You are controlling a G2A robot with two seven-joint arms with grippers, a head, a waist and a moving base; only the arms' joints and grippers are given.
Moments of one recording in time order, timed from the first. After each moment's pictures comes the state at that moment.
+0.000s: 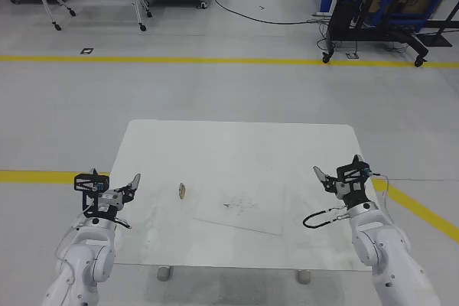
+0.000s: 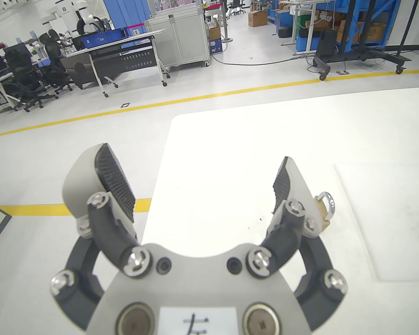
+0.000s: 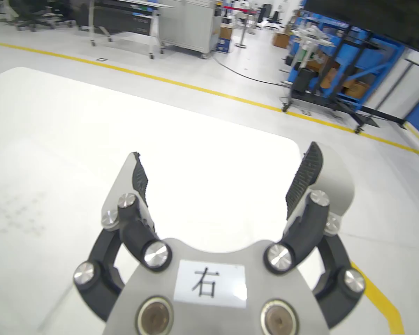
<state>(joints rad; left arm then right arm) 1.73 -1.15 -1.60 -1.80 1.33 0.00 0.00 -1.69 -1.15 1.54 -1.79 -1.32 -0.13 0.02</state>
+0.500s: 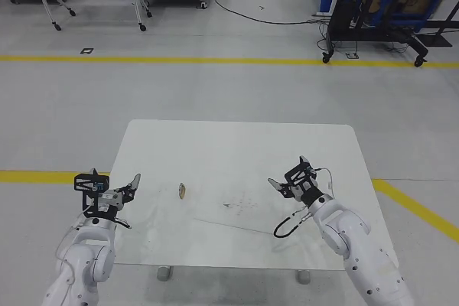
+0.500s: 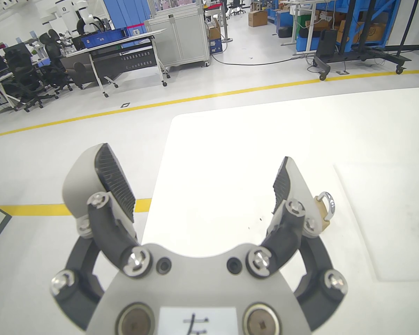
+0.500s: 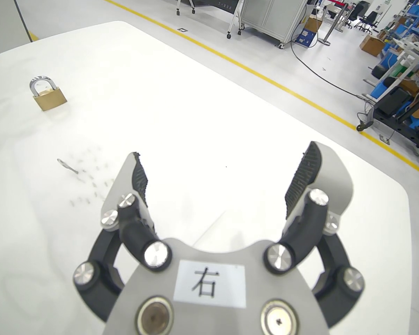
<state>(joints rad) 1.73 -1.15 -1.60 -1.80 1.33 0.00 0.00 -1.52 -1.17 1.31 -1.66 -1.41 -0.23 0.08</state>
